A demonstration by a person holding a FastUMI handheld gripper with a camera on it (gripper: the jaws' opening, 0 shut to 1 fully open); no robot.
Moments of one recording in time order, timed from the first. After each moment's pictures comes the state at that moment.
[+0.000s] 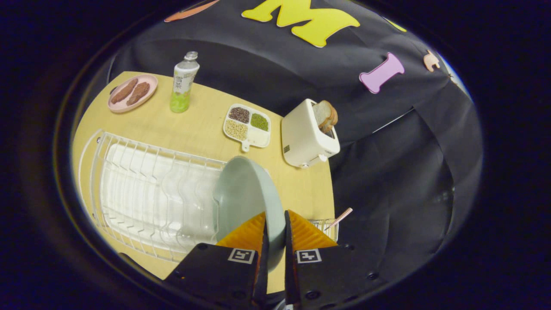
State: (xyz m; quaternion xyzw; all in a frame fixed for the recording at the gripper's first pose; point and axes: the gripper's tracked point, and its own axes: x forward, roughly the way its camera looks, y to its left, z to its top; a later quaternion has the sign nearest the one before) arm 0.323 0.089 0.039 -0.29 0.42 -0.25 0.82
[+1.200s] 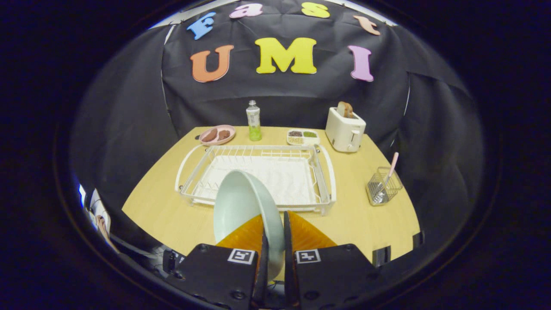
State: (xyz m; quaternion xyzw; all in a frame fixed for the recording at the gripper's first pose) arm 0.092 0.110 -0.052 -0.06 0.30 0.02 0.95
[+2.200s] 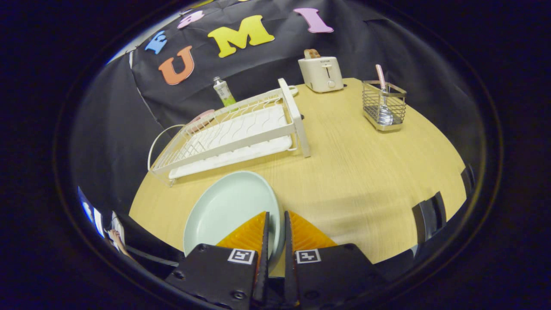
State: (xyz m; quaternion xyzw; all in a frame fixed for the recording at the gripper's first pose) arm 0.105 0.023 -0.200 0.07 0.36 0.05 0.93
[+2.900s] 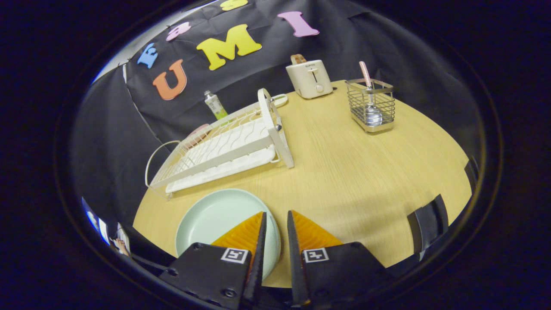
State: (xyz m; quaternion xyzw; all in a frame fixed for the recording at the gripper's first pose) arm 0.122 -0.004 -0.190 0.11 0.33 0.06 0.94
